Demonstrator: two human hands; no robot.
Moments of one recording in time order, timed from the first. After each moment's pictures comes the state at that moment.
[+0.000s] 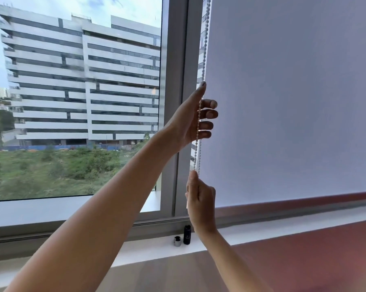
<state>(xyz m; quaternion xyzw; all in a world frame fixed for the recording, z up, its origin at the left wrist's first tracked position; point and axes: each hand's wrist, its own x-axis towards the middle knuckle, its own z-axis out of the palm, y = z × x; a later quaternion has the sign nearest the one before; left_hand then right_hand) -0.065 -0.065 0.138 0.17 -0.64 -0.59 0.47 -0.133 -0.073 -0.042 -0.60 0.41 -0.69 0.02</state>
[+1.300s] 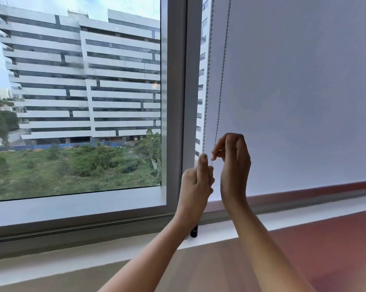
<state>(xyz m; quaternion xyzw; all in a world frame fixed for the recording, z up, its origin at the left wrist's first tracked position) -0.087 -0.047 -0.008 0.23 -0.64 -0.39 0.62 -0.164 -0.057 0.021 -0.53 0.33 -0.78 0.06</state>
